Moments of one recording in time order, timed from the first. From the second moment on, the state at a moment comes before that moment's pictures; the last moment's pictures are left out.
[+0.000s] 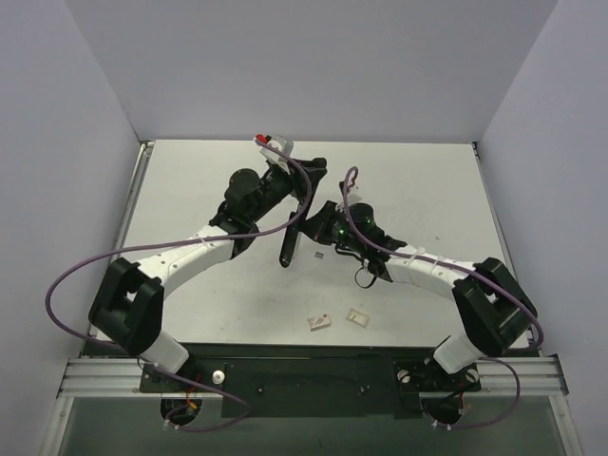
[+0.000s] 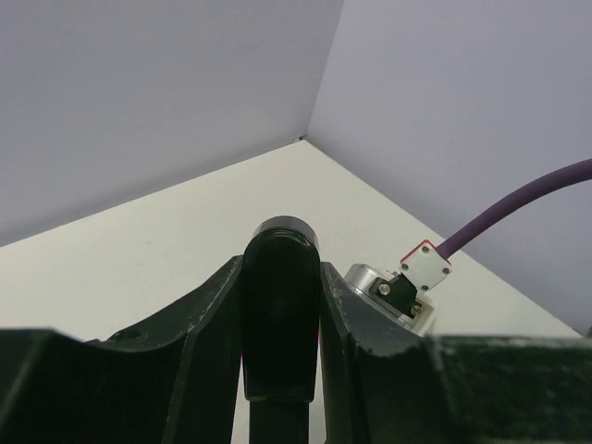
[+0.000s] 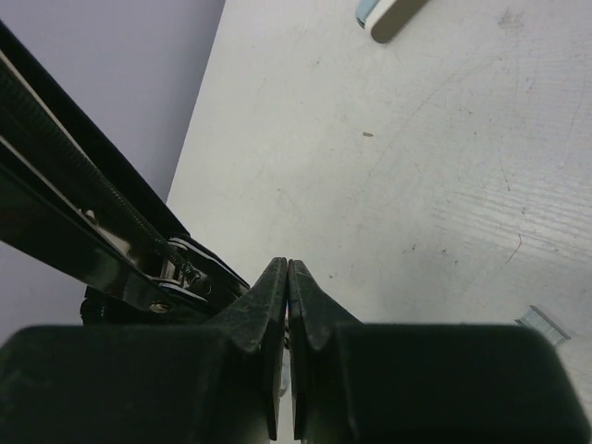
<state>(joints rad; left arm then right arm) -0.62 1.59 1.09 0.64 0.17 -0.29 0.67 1.57 0.77 0.49 -0.13 0.83</state>
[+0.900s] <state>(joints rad) -0.64 1.04 0.93 0.44 0.24 -0.39 0.79 0.93 0.78 -0.09 0.12 0.57</state>
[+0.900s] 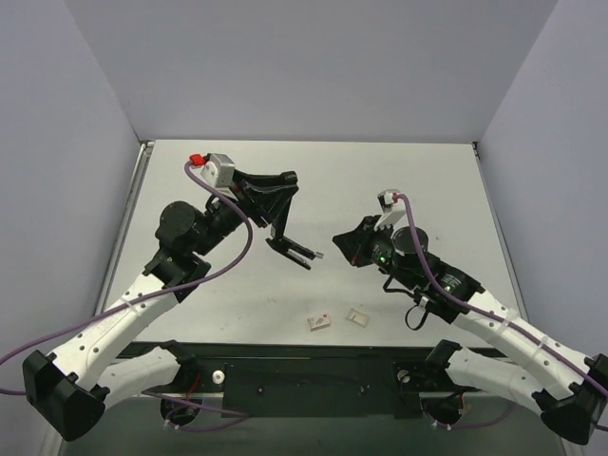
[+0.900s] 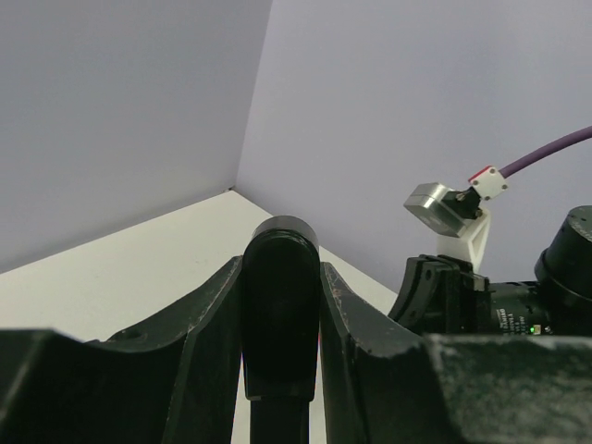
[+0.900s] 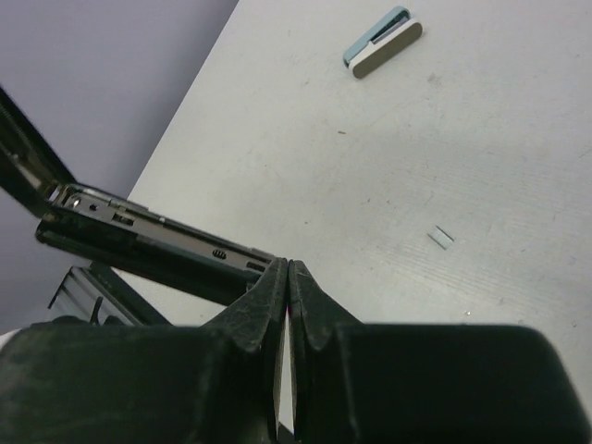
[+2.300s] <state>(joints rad) -0.66 0.73 0.76 0.20 -0.18 -0.68 1.17 1.12 0.72 0.00 0.48 0.67</state>
